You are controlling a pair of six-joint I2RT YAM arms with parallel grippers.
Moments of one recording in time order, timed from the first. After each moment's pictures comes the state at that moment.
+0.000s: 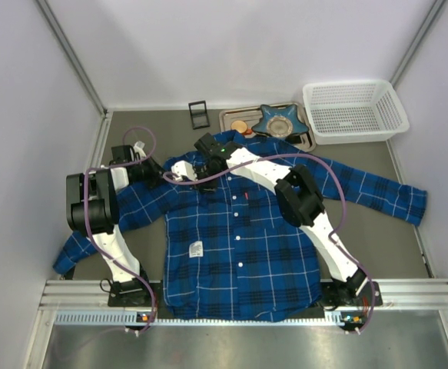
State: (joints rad) left arm 0.18 1.88 0.99 0.01 0.72 -0.57; right arm 0.82 2.43 2.11 -0.75 -0.49 -0.93
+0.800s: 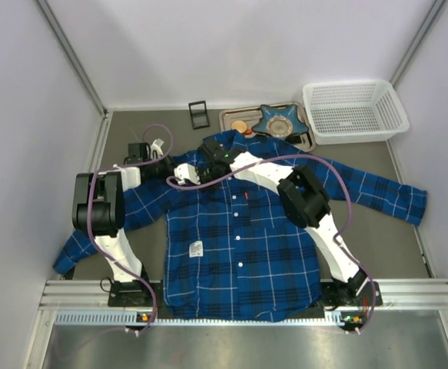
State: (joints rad) left arm 0.05 1.85 0.98 0.04 0.82 -0.66; right arm 0.82 2.37 1.96 -0.61 -0.47 -0.91
